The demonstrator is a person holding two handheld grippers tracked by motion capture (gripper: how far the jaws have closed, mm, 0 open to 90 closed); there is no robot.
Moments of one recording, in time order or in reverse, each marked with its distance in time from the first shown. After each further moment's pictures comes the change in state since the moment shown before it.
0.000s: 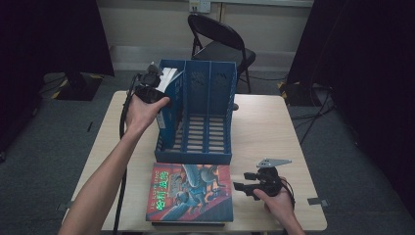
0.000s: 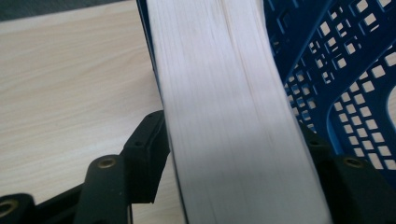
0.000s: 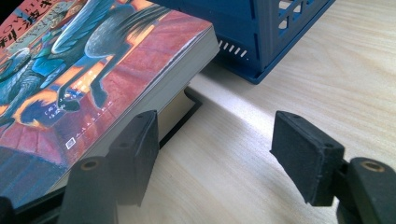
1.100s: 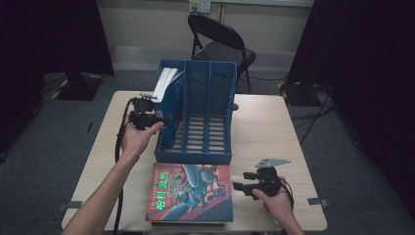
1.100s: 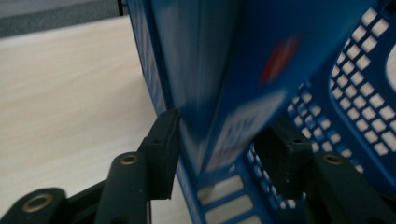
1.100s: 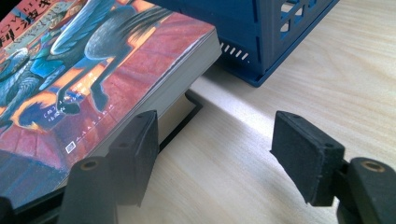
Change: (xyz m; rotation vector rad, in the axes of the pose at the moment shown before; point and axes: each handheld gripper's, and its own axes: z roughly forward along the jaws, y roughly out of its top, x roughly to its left) left arm 0.007 -0.080 0.015 -0.188 -0.068 0.058; right arm 0.002 0.002 0.001 -0.004 -0.009 -0.009
